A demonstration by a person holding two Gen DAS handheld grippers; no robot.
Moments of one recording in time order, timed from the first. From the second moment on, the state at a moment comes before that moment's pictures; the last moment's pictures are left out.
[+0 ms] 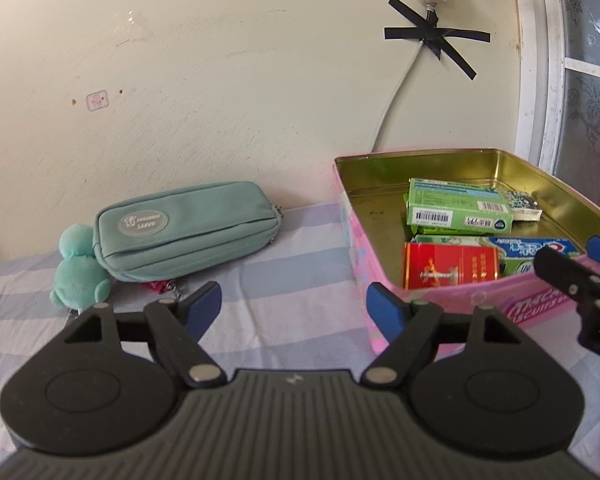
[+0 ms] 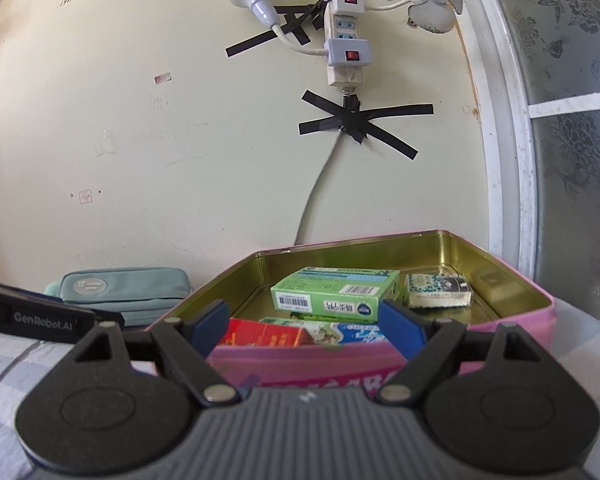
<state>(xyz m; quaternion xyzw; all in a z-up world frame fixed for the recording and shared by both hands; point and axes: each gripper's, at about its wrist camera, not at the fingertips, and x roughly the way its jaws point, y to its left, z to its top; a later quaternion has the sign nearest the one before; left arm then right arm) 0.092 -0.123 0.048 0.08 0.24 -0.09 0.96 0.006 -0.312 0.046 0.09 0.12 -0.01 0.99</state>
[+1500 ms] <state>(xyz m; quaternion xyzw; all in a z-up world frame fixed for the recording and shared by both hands) 0.095 -0.049 -0.012 0.03 0.31 -0.05 0.95 0.018 -0.258 0.019 0.09 0.25 0.04 0.96</state>
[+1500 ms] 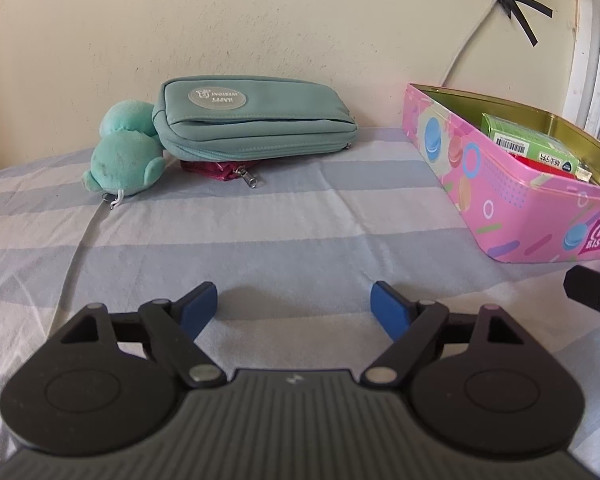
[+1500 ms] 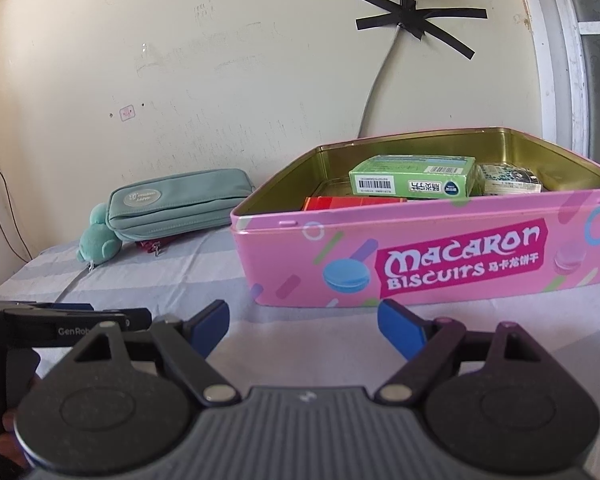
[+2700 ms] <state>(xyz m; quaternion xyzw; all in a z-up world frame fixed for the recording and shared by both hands) 0.126 0.074 -0.008 -0.09 0.31 0.02 0.95 0.343 -0.015 0.083 -0.04 0.37 0.15 0.92</state>
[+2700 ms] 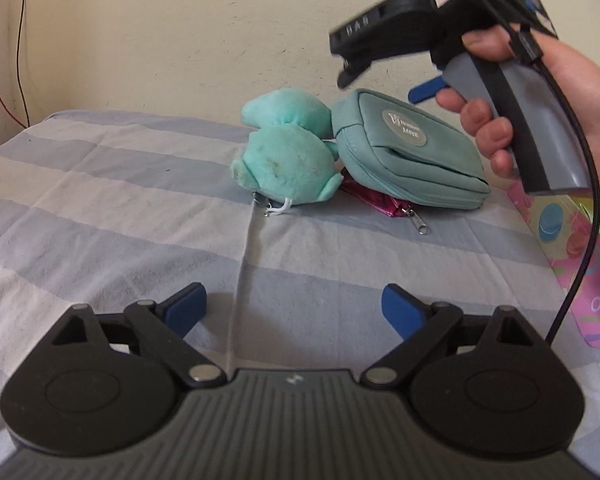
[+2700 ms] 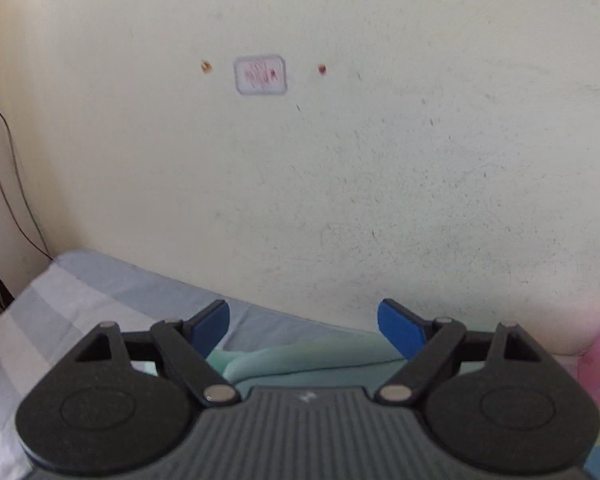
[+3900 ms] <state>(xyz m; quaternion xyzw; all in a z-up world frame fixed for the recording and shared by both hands) 0.121 0.151 -0.001 -0.25 0.29 0.10 0.92 0.172 -0.020 0.003 -0.26 0.22 0.14 0.93</state>
